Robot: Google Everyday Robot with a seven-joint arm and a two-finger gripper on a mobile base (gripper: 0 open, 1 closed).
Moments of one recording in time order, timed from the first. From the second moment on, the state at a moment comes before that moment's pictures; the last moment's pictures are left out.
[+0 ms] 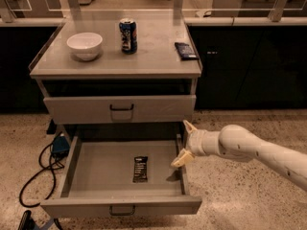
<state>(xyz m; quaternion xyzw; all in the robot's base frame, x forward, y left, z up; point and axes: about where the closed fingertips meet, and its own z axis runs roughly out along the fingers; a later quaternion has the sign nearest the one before) 0.637 -0.125 0.547 -0.56 0.70 0.09 0.44</state>
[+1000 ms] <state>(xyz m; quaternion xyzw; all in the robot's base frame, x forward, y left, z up) 0.648 -0.115 0.507 -0.55 0.74 0.09 0.38</state>
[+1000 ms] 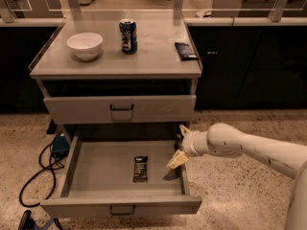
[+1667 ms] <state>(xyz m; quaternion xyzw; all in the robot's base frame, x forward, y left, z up) 0.663 -0.078 0.423 -0.57 0.73 0.17 0.33</state>
